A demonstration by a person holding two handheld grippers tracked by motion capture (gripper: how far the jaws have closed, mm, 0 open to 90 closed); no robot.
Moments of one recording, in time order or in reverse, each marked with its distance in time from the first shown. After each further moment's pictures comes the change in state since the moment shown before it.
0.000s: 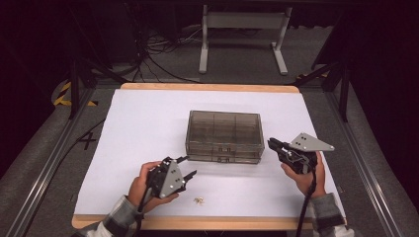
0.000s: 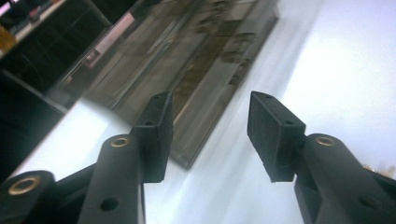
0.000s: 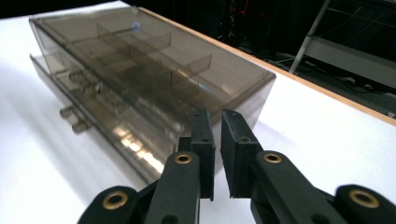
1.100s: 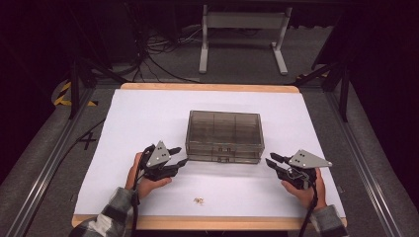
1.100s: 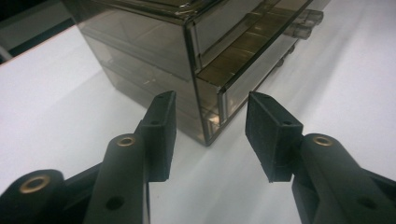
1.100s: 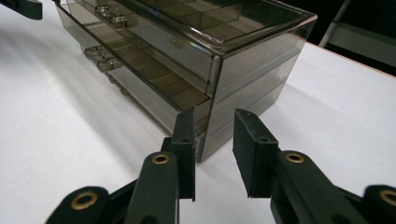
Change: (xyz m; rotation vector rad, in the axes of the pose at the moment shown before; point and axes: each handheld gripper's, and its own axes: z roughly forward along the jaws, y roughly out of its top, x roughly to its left) left arm 0.035 -0.030 0.038 0.017 -0.114 -0.255; right arm 0.012 -0.043 0.001 0.024 0.067 -0.007
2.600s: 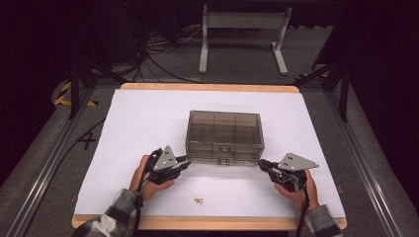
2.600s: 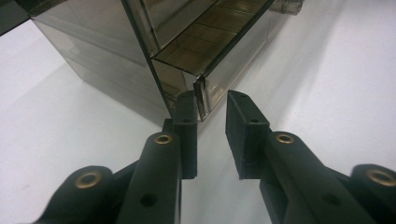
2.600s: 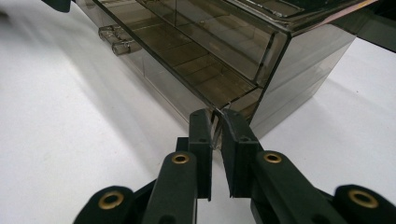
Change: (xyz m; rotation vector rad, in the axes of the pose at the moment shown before) left arm -0.010 -0.004 0.008 0.059 -0.057 0.043; right arm 0.013 -0.004 0.017 0.048 0.067 -0.039
